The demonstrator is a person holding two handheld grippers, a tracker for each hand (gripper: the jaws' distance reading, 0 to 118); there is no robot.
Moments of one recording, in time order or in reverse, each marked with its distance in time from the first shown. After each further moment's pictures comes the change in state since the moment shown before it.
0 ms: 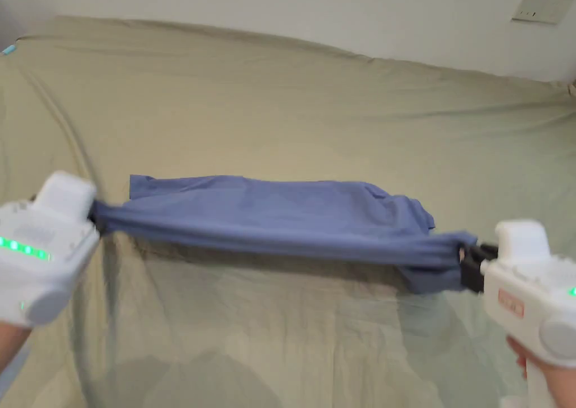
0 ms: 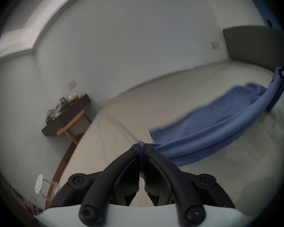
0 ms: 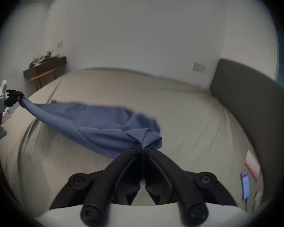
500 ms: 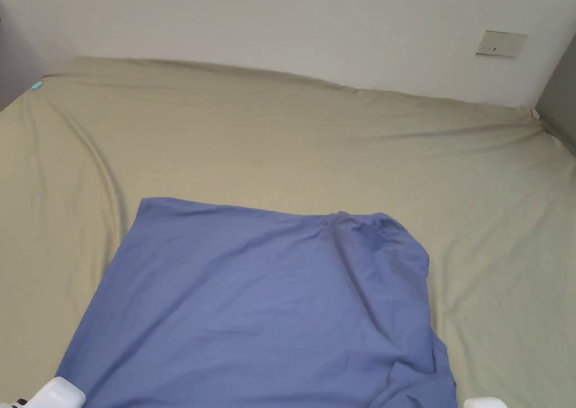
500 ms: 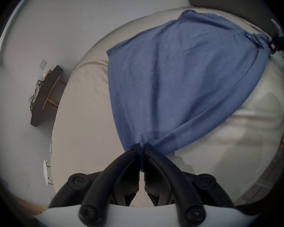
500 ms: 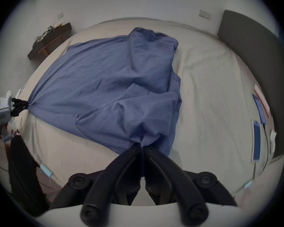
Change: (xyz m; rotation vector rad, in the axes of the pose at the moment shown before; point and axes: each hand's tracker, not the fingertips) left arm 0.019 -0.178 0.145 -0.379 -0.195 -0.248; right arm -0.040 -0.182 0.133 -0.410 0.110 -0.093
